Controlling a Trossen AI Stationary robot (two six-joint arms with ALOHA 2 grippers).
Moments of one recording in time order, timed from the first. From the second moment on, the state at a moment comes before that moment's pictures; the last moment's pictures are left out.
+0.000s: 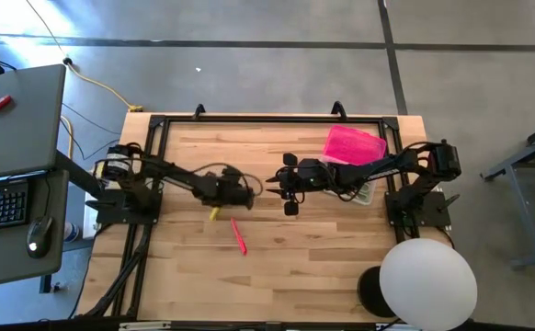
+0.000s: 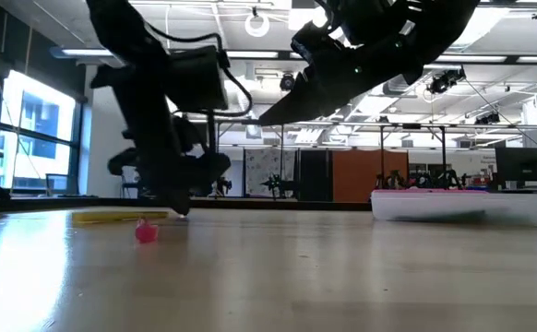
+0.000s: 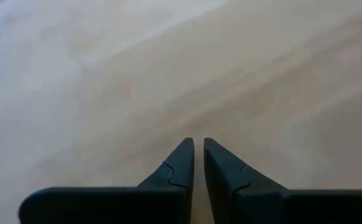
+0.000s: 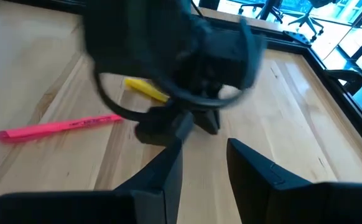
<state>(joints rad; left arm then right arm) -0.01 1.76 0.87 -0.40 -0.61 -1.03 -0.07 1.65 0.85 0.39 0.01 -0.18</state>
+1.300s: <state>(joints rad) -0.48 1.62 0.60 -0.29 -1.00 -1.46 -0.07 1.65 0.85 0.33 0.01 -0.16</state>
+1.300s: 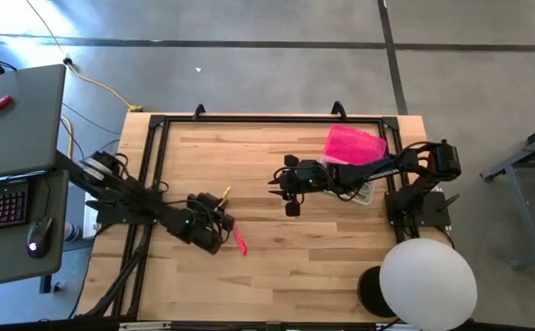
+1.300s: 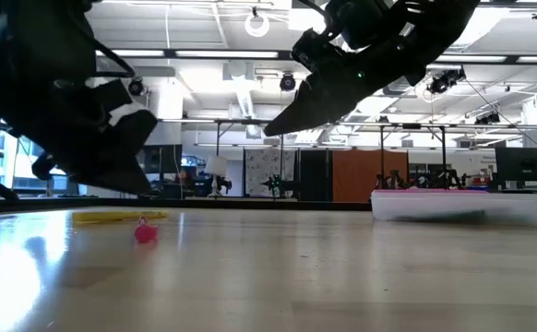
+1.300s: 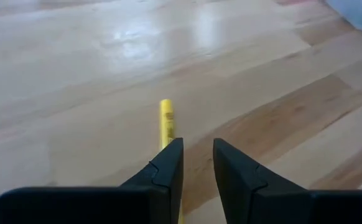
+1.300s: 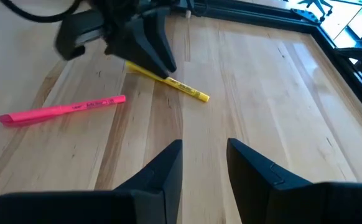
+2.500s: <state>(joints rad) -0.34 1.82 0.58 0.26 -0.93 -1.13 -0.06 1.64 0.85 0.27 0.06 -0.13</state>
